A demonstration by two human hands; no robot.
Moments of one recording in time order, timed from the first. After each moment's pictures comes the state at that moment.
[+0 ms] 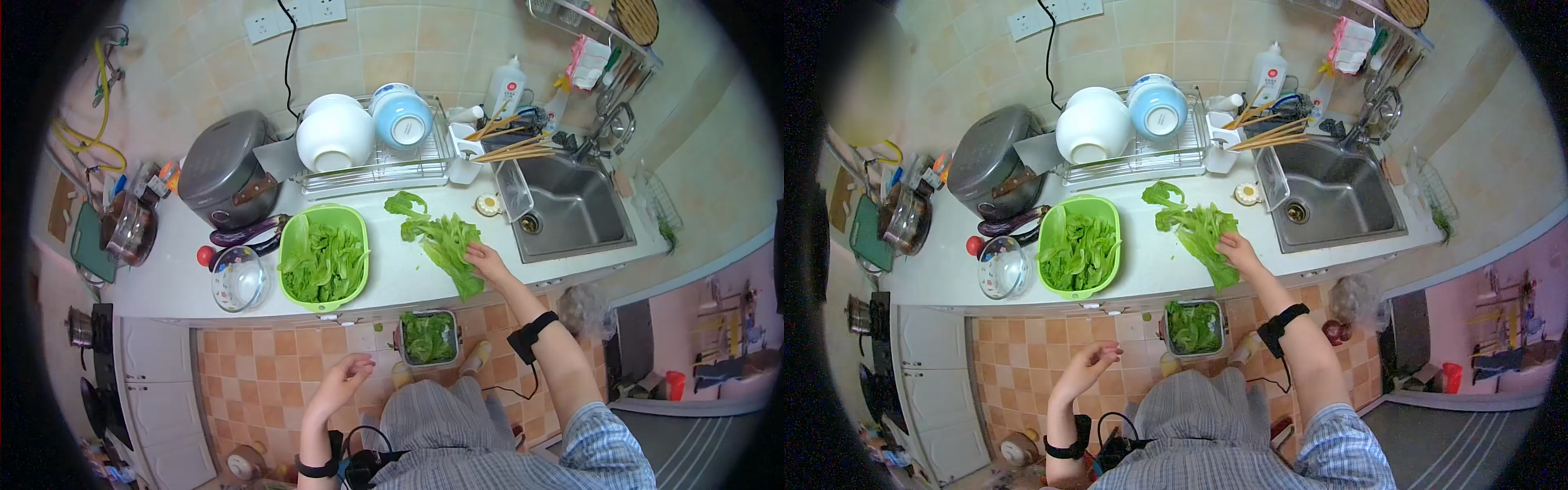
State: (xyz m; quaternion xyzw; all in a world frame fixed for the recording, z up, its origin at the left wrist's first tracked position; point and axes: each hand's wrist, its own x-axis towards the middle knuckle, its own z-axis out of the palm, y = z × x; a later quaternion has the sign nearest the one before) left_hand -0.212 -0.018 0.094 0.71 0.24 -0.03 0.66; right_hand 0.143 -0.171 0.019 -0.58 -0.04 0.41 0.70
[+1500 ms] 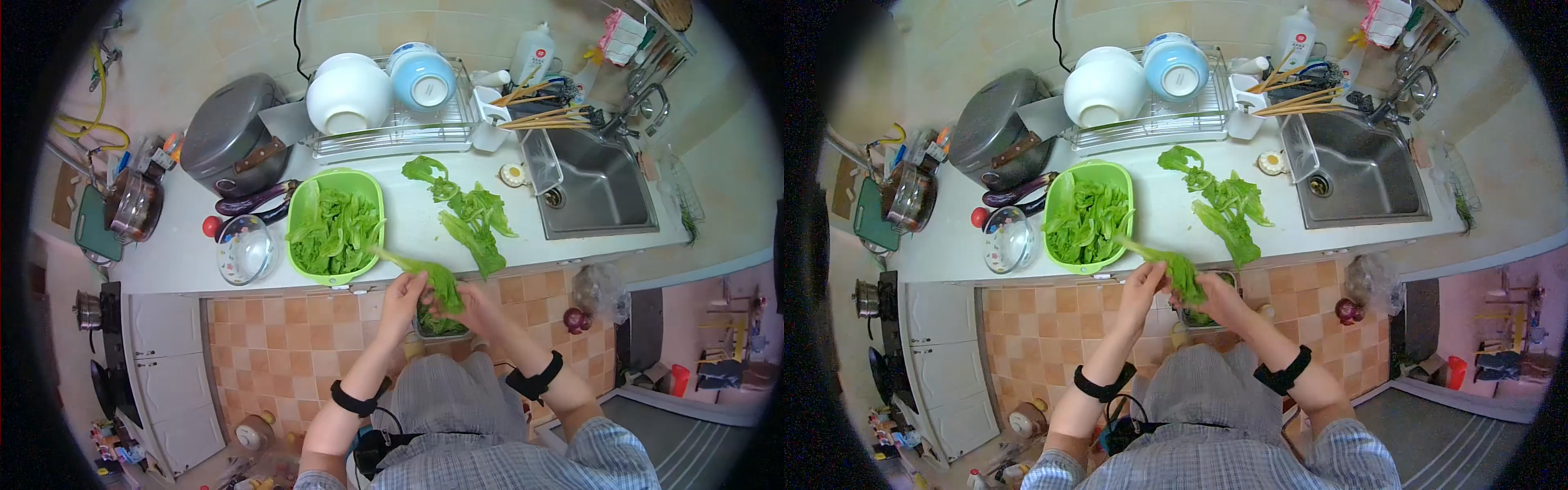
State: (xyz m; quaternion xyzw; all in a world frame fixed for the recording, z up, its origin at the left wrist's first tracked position) left_hand -0.090 -0.037 0.082 0.56 0.33 0.05 0.76; right_hand 0.009 -0.169 0.063 -0.38 -0.10 0.62 0.68
